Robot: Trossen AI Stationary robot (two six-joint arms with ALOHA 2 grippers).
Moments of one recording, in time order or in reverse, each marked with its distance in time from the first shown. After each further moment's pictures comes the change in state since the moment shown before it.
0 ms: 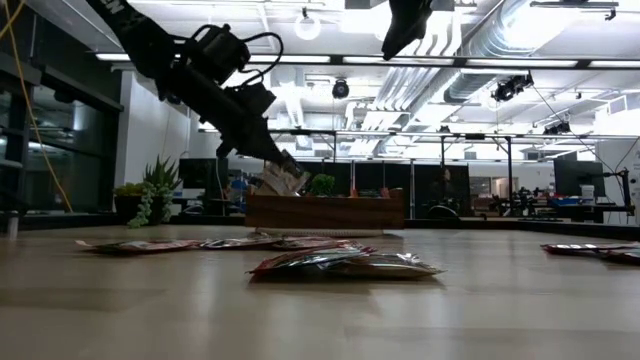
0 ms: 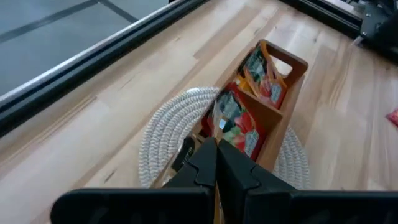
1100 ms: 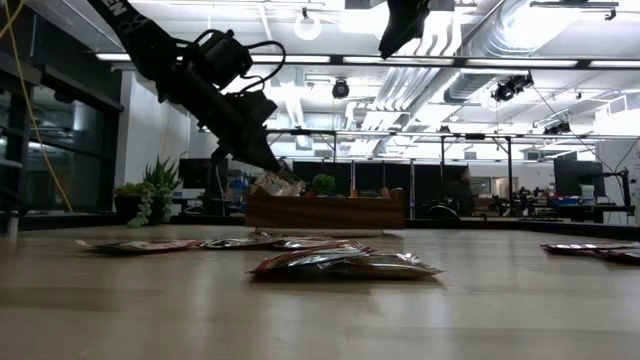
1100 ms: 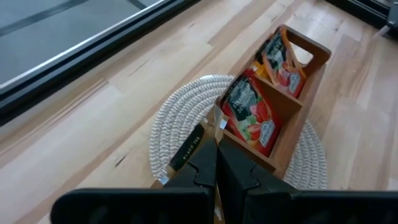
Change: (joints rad) left arm -0.005 0.020 0.001 -0.036 -0.054 -0.018; right arm 0.000 0.000 0.000 0.024 -0.001 -0.007
